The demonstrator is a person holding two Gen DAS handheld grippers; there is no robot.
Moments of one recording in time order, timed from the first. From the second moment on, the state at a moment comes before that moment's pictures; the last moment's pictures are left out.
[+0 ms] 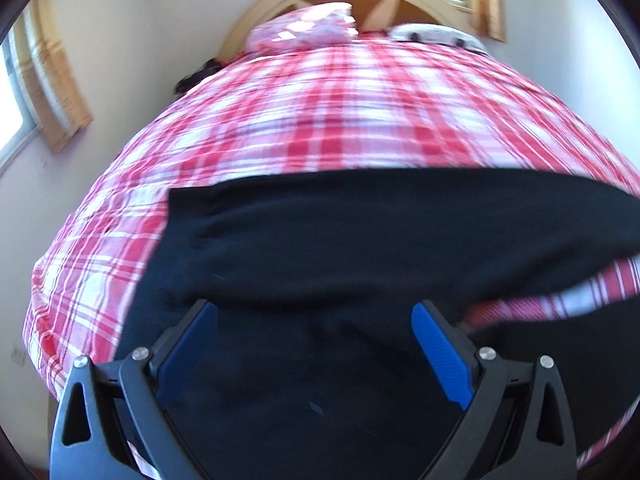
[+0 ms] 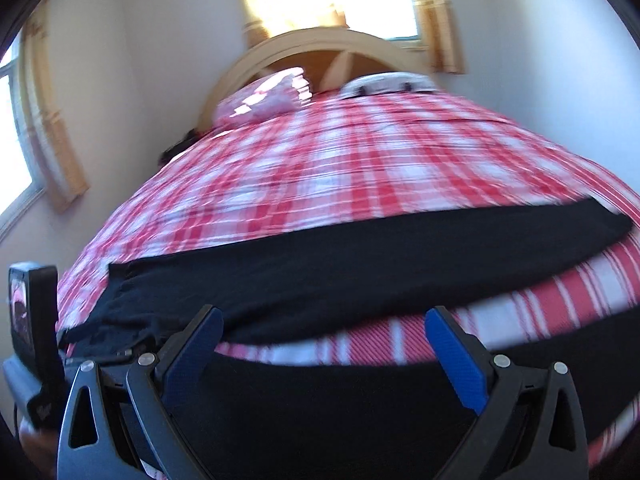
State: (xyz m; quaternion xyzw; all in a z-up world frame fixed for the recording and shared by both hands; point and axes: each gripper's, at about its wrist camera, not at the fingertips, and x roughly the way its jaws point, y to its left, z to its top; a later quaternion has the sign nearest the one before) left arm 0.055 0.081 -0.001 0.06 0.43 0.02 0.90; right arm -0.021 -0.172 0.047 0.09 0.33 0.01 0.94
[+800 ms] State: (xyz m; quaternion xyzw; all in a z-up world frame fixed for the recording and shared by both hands) left arm 0.119 0.132 -0.049 0.00 0.47 0.06 0.88; right arm 0.216 -0.052 -0.041 -0.12 0.49 0.23 0.83
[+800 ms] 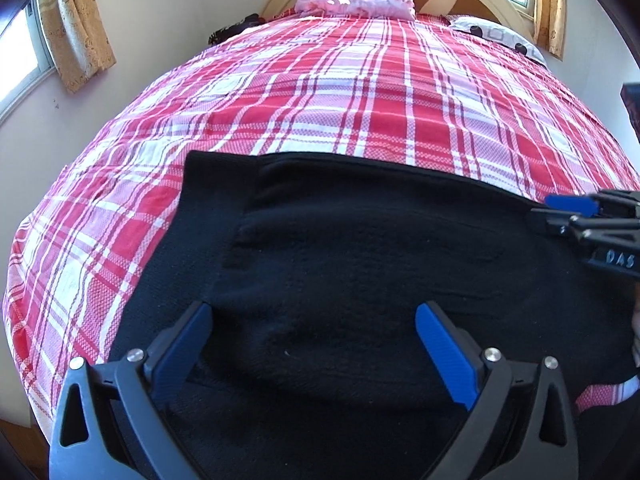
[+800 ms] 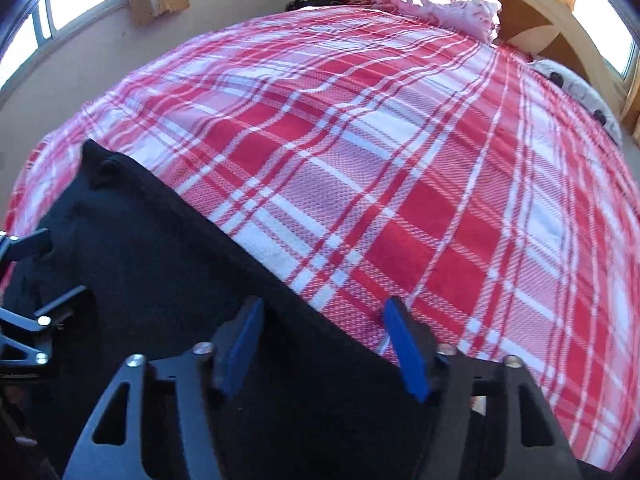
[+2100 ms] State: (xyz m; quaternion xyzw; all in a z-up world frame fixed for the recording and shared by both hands) left arm 0.000 0.222 -0.023 -0.16 0.43 -0.04 0.89; right arm -0.078 -0.017 -0.037 -0.08 0.39 0.29 0.87
